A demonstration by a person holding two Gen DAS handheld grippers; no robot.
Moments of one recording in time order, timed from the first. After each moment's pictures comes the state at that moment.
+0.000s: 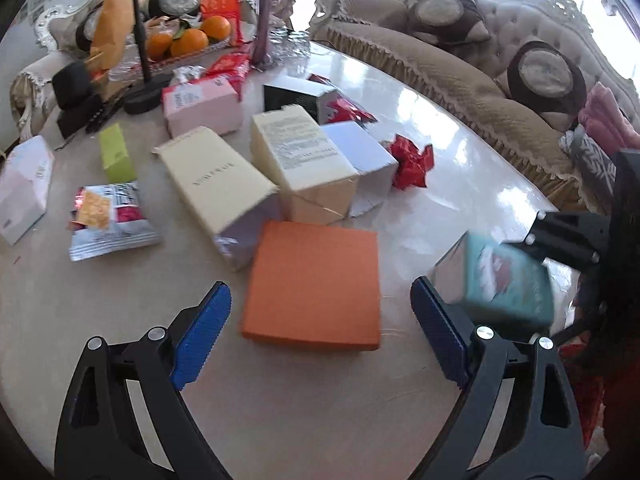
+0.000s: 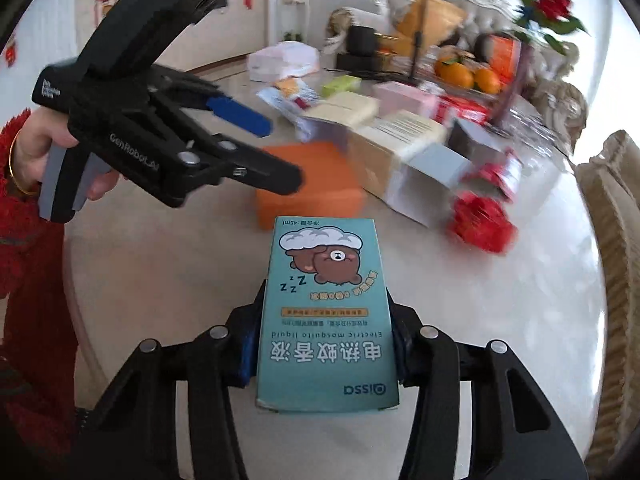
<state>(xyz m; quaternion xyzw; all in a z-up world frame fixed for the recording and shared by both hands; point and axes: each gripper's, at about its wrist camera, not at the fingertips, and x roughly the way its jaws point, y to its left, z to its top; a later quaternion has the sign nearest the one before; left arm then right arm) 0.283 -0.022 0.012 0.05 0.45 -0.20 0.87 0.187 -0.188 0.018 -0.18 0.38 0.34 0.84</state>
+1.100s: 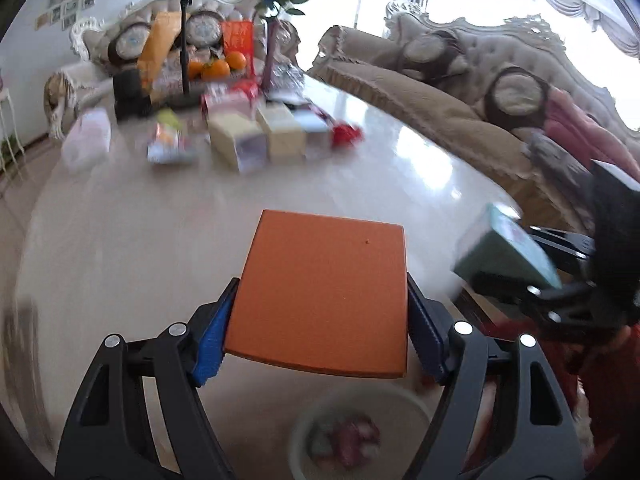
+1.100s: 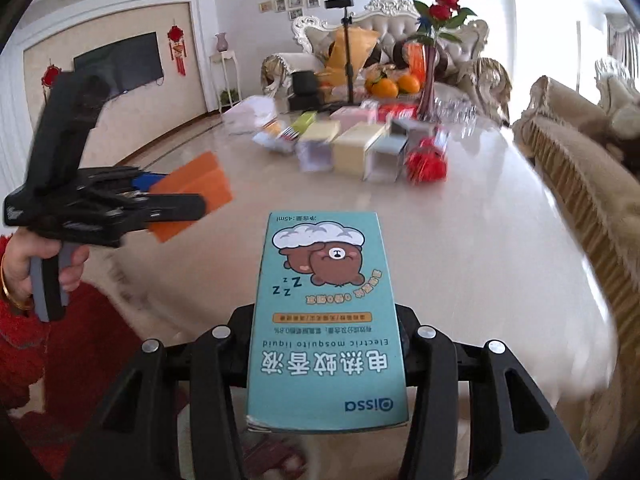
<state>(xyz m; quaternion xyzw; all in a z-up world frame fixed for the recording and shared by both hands) 0.053 0.007 0.029 0.01 0.39 -0.20 0.90 0.025 -0.213 0.040 -0.04 0.35 0.28 0.89</state>
